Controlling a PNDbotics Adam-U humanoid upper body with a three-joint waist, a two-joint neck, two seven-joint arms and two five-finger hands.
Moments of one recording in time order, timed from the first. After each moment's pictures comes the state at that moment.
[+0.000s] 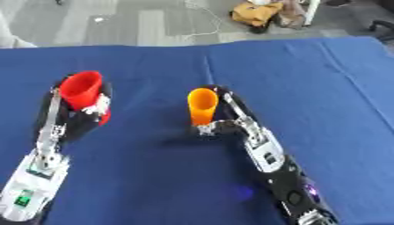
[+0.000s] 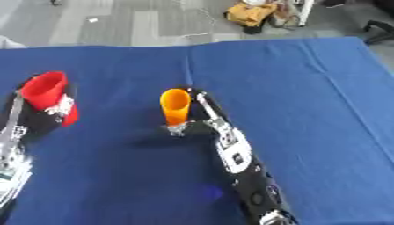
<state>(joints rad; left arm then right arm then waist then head) -0.55 0.26 -0.27 -1.44 -0.10 -0.05 0.25 -0.69 0.01 -0.09 -0.99 0.54 -0.38 0.13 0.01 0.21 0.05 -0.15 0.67</state>
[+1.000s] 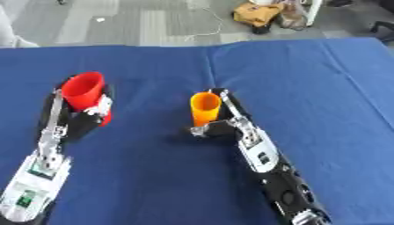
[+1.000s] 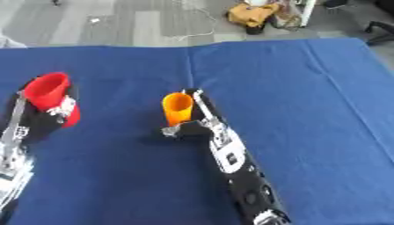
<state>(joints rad) -0.55 0.25 -0.27 -1.44 -0.10 -0.05 0.24 -0.70 0.03 -0.09 -0.98 0.57 -0.36 0.04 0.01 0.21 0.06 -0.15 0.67</state>
